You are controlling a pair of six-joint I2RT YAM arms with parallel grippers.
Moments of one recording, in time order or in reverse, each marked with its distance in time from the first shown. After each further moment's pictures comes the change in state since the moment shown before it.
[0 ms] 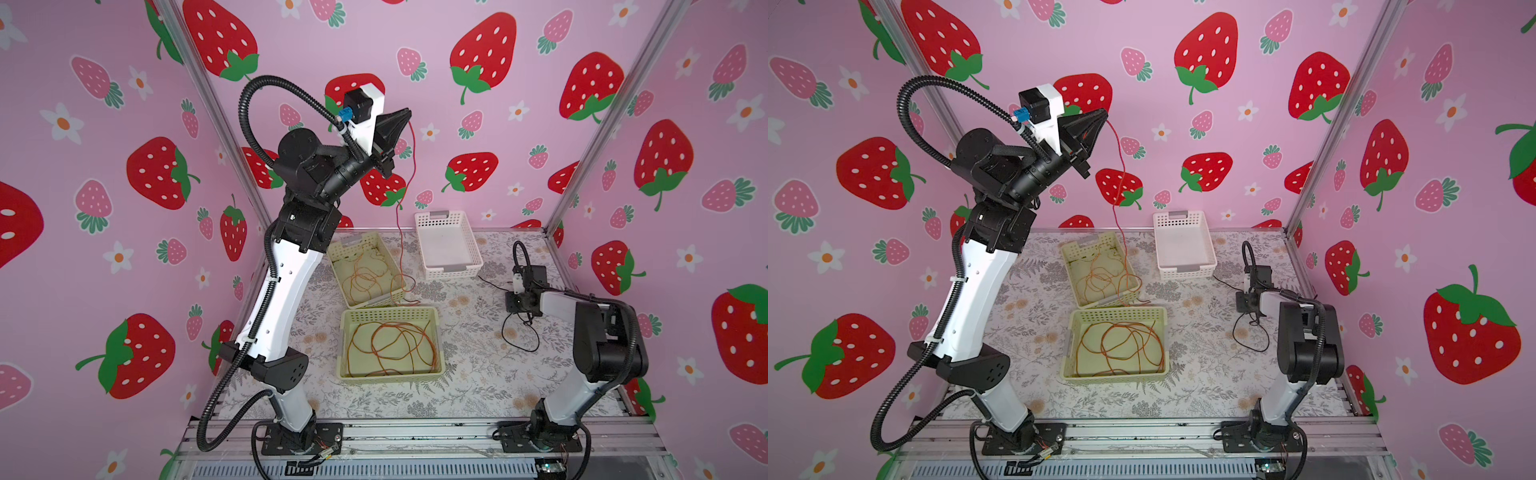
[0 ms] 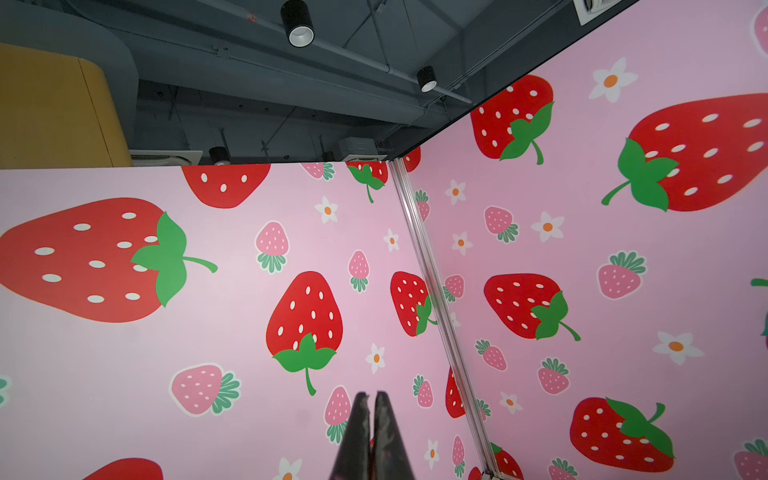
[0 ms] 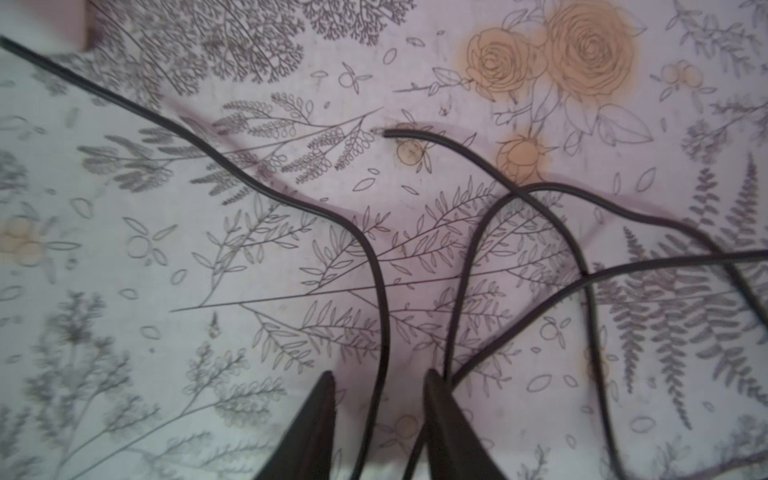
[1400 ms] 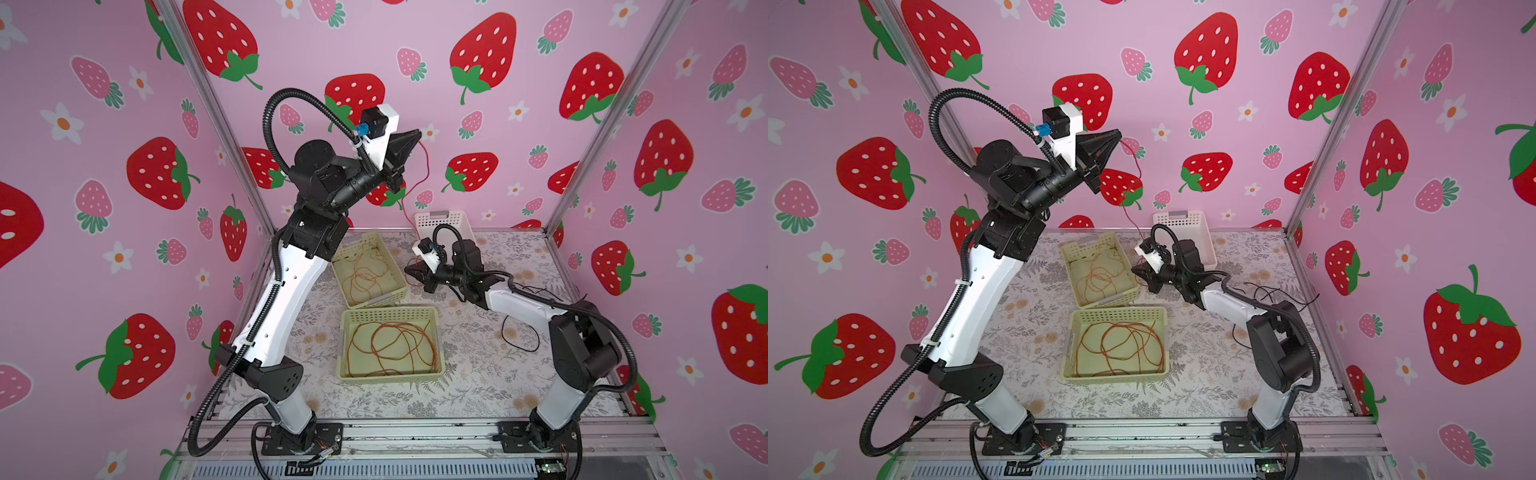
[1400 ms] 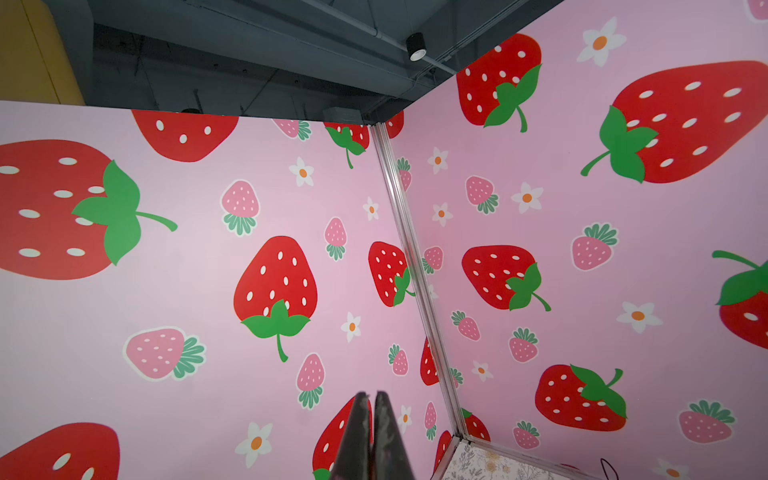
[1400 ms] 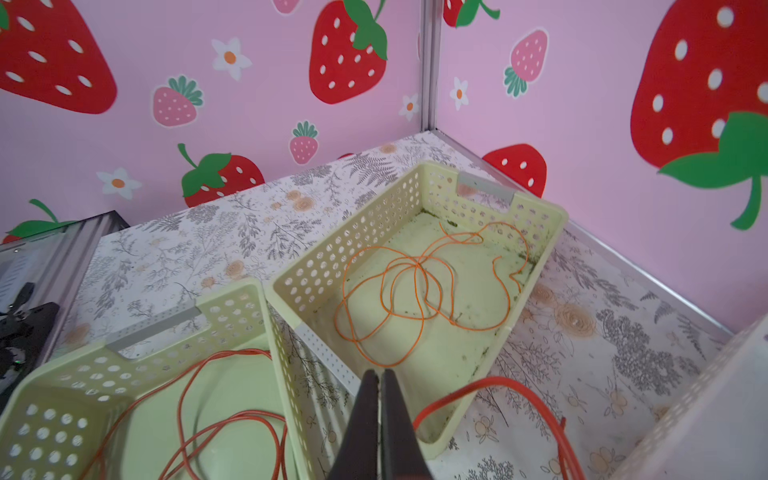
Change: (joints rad) left arm -0.023 -0.100 -0.227 0.010 -0.019 0.019; right arm 0.583 0.008 0.293 0.394 -0.647 -0.032
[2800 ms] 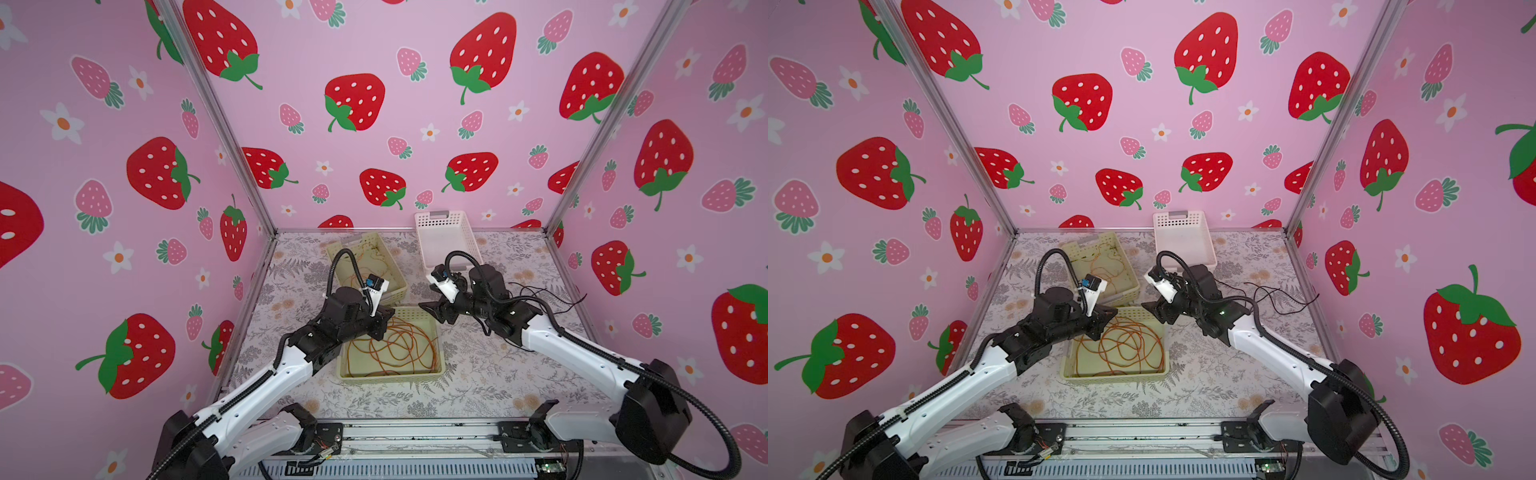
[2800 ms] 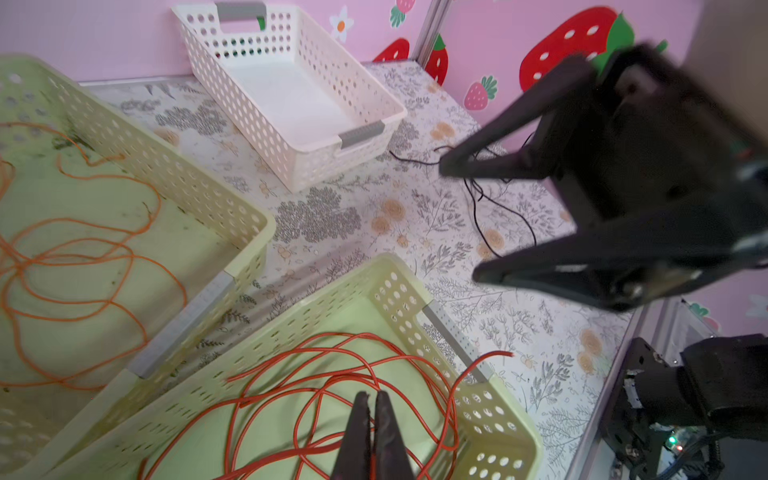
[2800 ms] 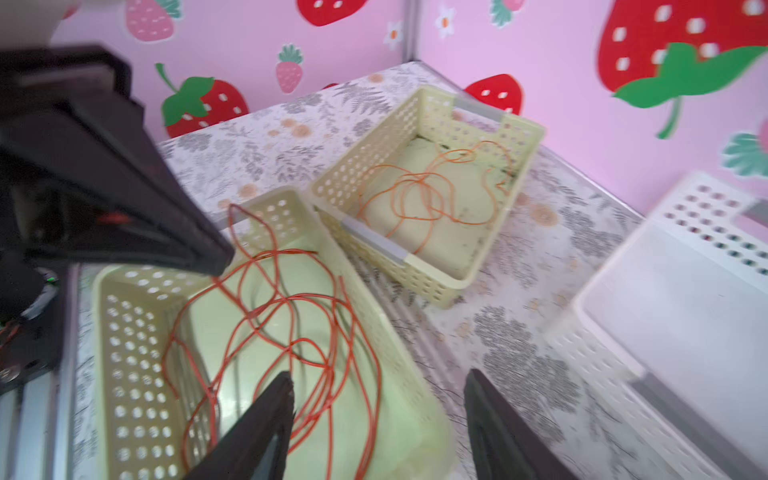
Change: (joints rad) left arm -0.160 -0.580 -1.415 -0.103 -0.227 -0.394; right arm 0.045 -0.427 -0.268 -0.316 0.337 -0.039
